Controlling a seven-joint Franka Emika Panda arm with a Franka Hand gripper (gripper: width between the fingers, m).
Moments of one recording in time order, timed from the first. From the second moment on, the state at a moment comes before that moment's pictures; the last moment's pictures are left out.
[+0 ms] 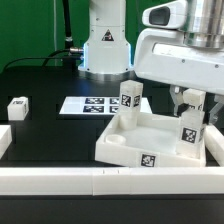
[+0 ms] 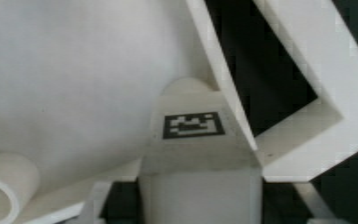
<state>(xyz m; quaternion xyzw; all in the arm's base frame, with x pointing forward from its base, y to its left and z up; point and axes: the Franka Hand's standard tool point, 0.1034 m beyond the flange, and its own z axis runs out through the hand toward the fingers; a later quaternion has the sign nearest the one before) 0.625 0.083 0.084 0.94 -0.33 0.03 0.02</state>
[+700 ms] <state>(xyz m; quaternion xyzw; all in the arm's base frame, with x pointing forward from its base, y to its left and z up) 0.610 -0.017 0.172 0.97 -0.24 0.04 0.00</state>
